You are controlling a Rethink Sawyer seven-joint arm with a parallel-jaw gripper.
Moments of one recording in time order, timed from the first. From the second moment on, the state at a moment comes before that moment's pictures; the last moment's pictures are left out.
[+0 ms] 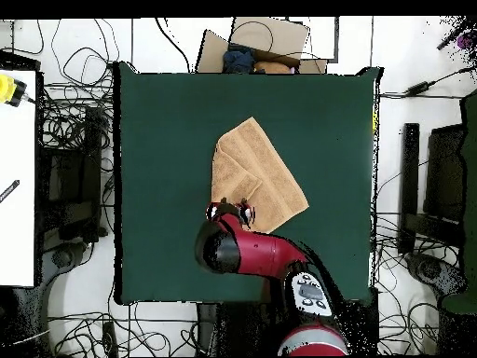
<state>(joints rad) -0.23 -0.64 0.00 2.01 -0.08 -0.10 1.57</state>
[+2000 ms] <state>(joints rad) -0.34 -0.54 0.08 2.01 -0.11 -0.12 1.57</state>
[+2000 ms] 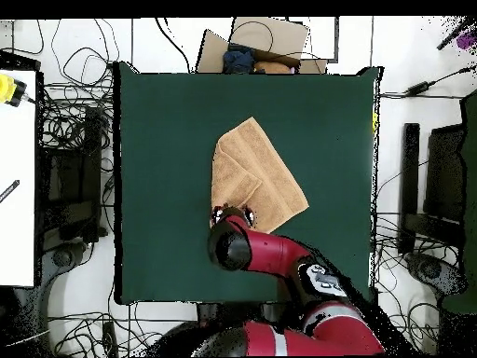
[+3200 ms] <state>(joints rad) -0.35 -0.46 0.08 1.89 -0.11 -0.09 1.57</state>
